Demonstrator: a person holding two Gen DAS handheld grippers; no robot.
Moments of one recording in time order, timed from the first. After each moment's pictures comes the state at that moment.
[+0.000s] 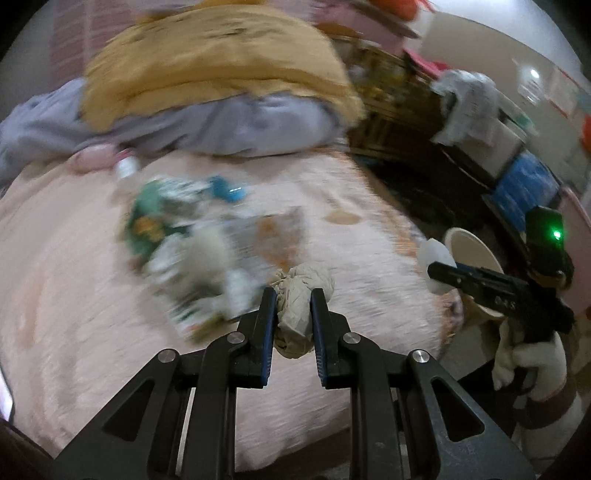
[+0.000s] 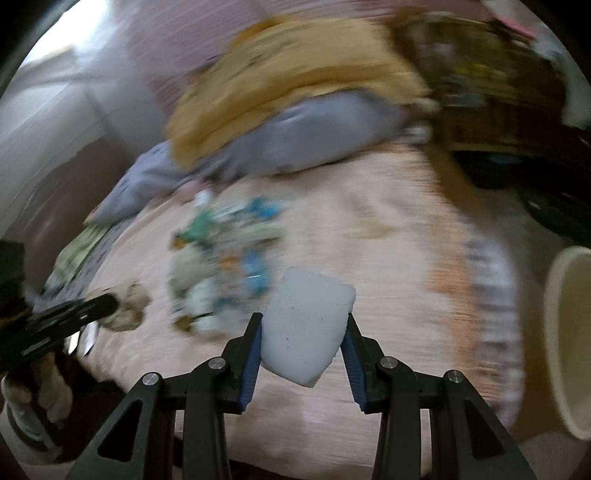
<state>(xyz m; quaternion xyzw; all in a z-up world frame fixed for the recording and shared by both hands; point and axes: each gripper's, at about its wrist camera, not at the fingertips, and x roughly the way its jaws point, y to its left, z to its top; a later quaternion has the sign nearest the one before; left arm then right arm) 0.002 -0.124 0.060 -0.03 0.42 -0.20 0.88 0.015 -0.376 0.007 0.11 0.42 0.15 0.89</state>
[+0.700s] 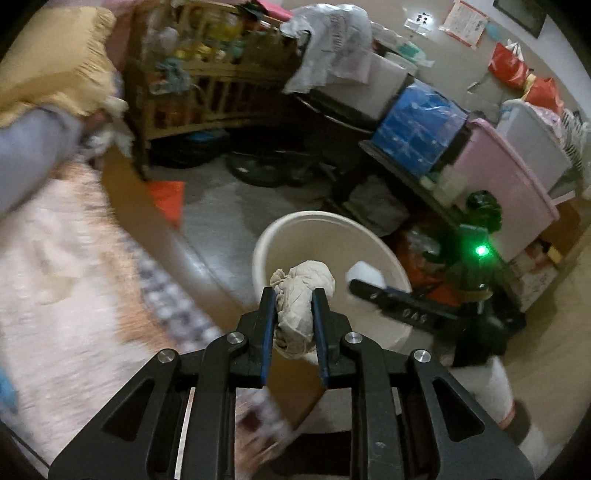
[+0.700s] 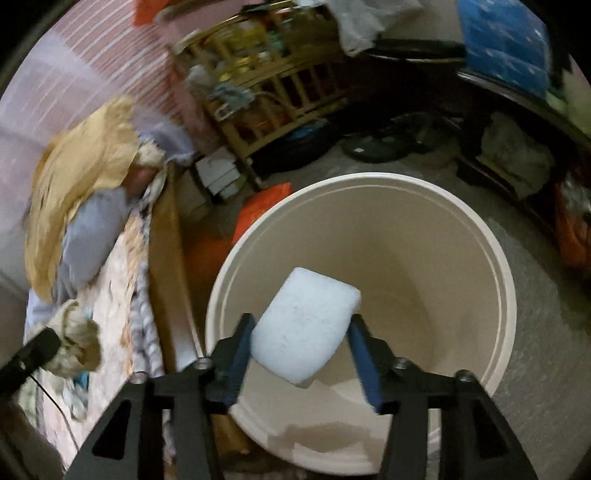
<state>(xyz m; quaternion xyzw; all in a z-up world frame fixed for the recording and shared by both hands) 0.056 -0.454 0.040 0.00 0.44 -0.43 0.79 -0.022 -0.680 -0.044 0.27 0.42 -0.11 0.86</state>
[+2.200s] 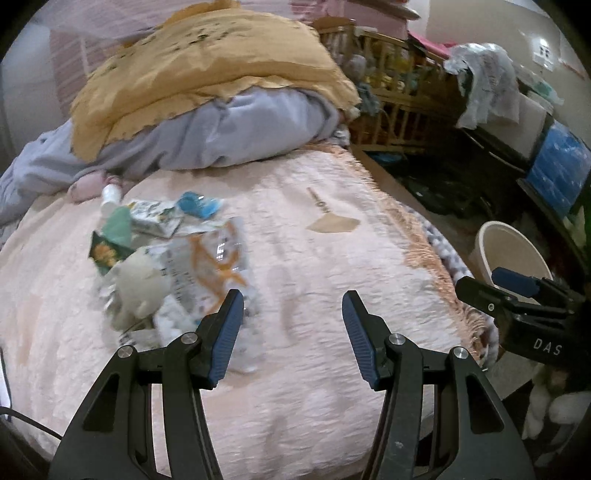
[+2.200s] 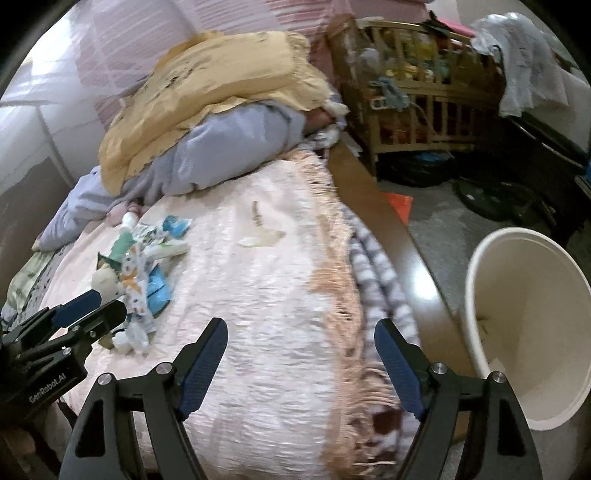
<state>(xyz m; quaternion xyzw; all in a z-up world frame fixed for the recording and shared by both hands) 0.027 -0.214 0.014 0.03 0.40 -0.11 0.91 0.017 -0.429 -0.010 0.09 0.42 0.05 0.90</state>
